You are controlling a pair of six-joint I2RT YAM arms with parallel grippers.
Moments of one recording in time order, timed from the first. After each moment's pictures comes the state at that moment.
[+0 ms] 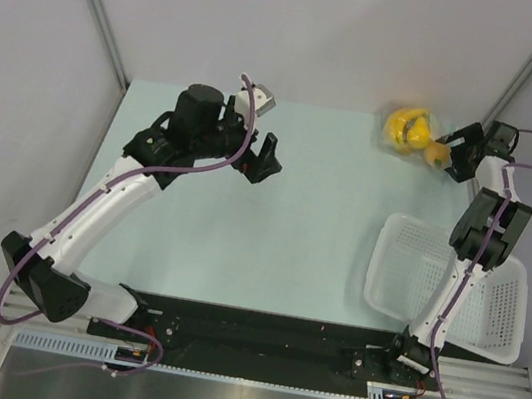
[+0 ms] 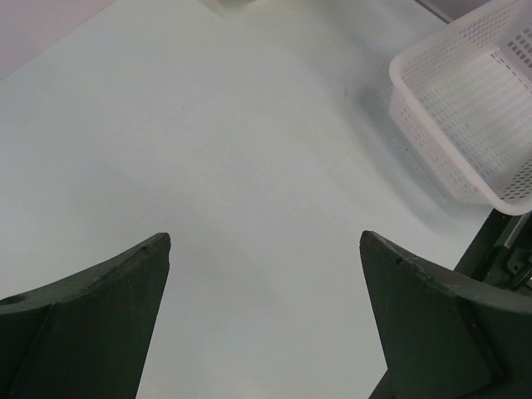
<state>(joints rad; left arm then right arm) -0.56 1.34 1.48 -0.57 0.31 0.03 -0.34 2.33 1.97 -0.36 -0.27 0.76</state>
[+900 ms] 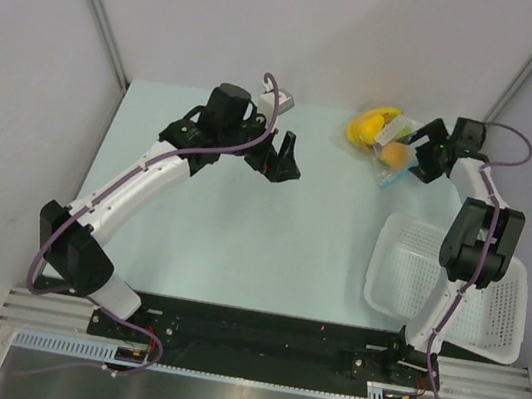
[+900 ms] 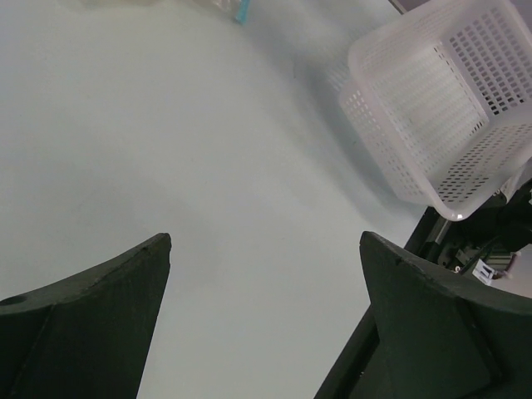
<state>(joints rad) -0.56 1.52 1.53 -0.54 0.44 -0.11 -0.13 2.03 1.61 -0.35 -0.31 0.81</state>
